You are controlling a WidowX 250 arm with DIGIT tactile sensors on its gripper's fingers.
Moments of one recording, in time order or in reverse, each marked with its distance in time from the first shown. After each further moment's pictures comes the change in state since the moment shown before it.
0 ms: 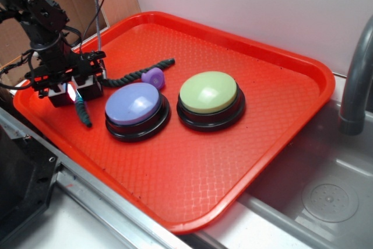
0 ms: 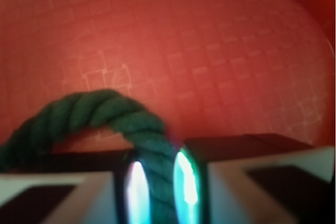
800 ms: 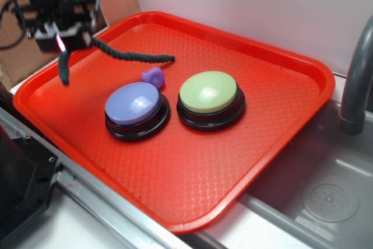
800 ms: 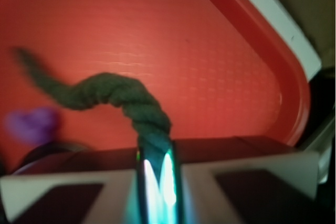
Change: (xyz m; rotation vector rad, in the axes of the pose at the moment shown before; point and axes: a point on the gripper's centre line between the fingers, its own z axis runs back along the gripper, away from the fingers) arm 0.002 -0.035 0.109 -0.081 0.070 -0.361
